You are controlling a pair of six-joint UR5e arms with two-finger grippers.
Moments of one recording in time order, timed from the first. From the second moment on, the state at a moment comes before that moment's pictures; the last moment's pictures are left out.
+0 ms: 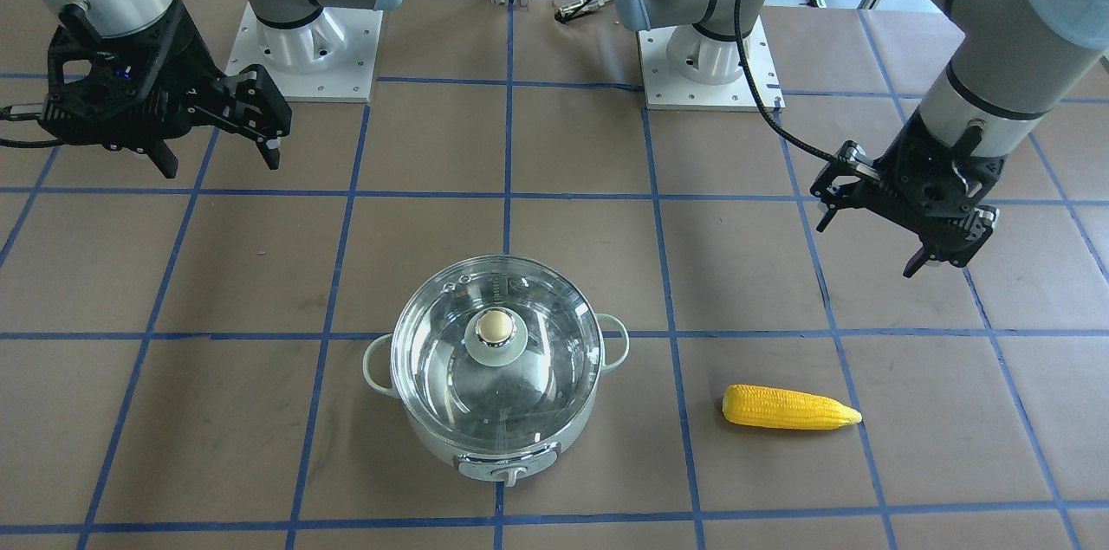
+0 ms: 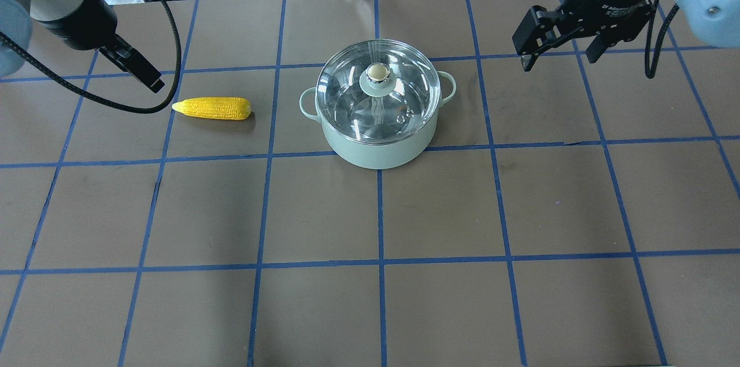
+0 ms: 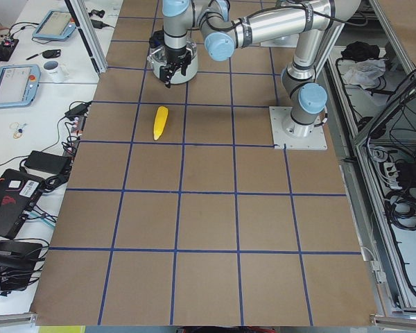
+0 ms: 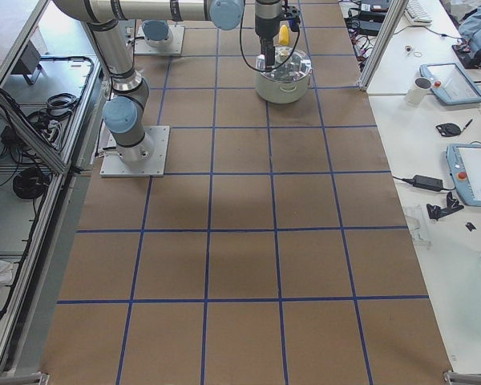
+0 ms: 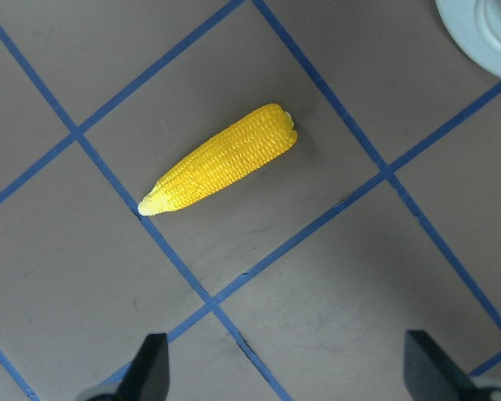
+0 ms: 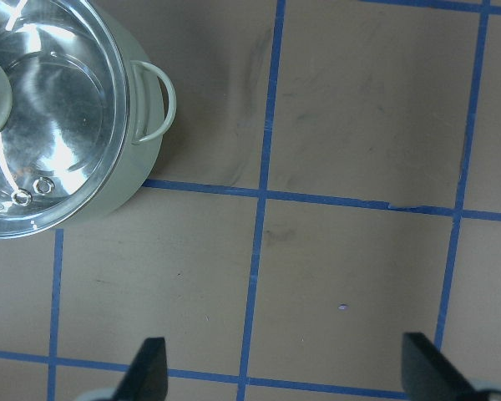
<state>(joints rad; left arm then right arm) -1.34 -1.67 -1.61 -1.35 1.56 0.89 1.52 -1.57 1.56 -1.62 -1.54 -0.15</state>
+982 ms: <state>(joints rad) -1.29 -1.89 -1.61 -1.08 1.56 1.66 1.54 -1.54 1.55 -1.67 -1.54 -0.12</state>
